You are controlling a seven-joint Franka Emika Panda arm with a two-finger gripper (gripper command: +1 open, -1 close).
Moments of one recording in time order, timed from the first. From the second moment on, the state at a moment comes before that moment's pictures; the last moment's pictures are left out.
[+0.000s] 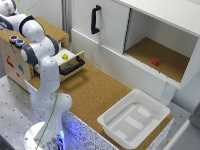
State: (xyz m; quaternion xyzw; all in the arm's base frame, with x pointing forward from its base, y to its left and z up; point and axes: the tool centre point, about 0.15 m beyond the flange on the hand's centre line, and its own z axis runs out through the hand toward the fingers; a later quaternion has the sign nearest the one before) arm 0.134 0.597 0.490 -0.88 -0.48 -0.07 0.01
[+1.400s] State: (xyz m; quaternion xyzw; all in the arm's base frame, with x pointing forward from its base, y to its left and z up) arm 0.138 0.603 0.487 -0.86 -0.51 -0.10 -0.03
